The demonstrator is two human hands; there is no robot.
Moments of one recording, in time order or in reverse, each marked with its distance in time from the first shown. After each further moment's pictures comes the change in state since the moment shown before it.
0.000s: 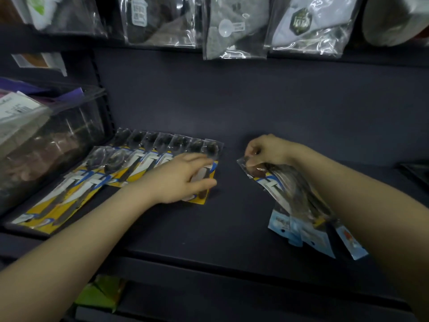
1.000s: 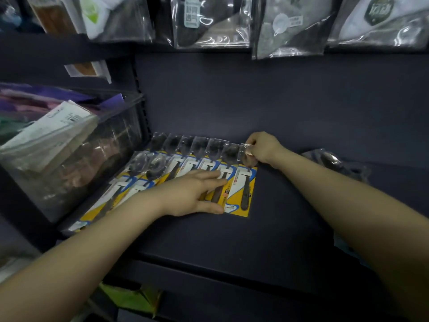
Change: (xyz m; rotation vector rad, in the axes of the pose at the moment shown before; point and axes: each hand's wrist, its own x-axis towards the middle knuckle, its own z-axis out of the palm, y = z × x) left_hand -0.029 -0.059 -0.013 0.069 -0.281 -0.042; right_hand 0.076 -0.083 0.044 0.239 0.261 0.179
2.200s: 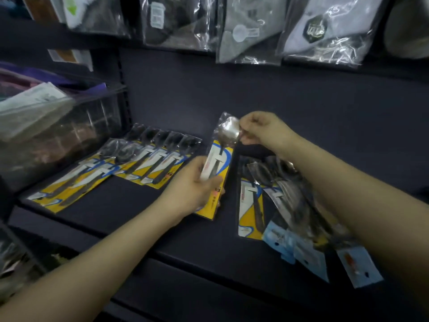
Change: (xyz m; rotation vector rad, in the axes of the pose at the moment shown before) left_hand 0.027 0.118 0.027 -0.991 0.607 -0.270; right_hand -0.041 0.032 -0.086 0.666 -0.128 -0.273
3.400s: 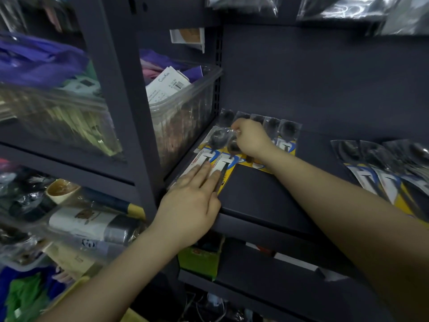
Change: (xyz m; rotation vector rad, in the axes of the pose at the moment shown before) left_hand -0.070 -0.096 -0.221 1.020 0.057 0.278; right_hand 0.065 -0.023 0.273 -0.727 0.067 0.049
